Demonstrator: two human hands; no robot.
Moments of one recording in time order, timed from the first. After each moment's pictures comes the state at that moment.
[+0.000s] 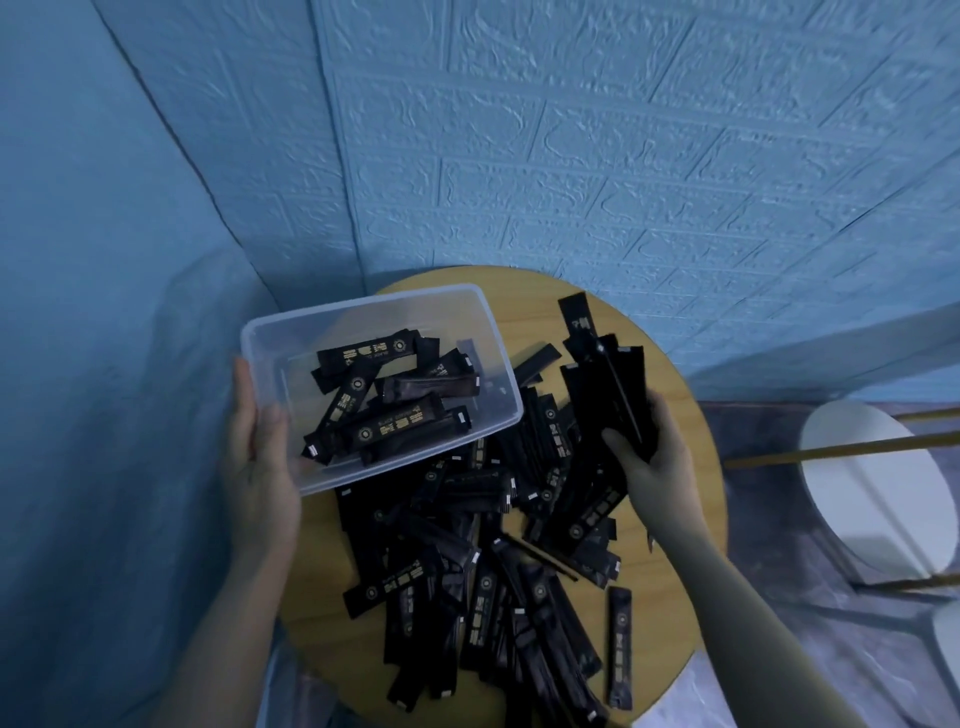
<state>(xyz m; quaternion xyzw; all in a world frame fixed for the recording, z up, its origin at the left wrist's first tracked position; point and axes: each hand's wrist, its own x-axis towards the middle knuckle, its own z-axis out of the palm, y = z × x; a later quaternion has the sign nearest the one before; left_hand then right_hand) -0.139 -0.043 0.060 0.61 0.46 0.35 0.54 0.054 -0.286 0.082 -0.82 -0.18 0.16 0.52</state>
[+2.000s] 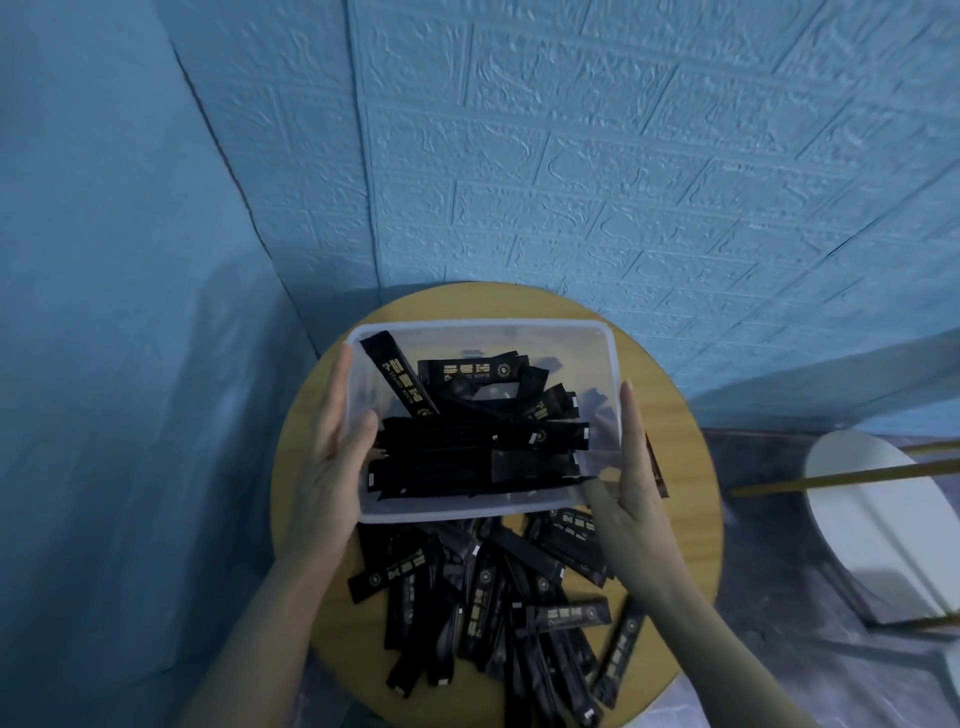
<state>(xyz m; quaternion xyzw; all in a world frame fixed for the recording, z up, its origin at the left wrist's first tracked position) -0.137 -0.089 0.097 0.62 0.29 0.30 0.67 -0.011 -0.287 0.113 -0.84 -0.25 0.18 0.45</state>
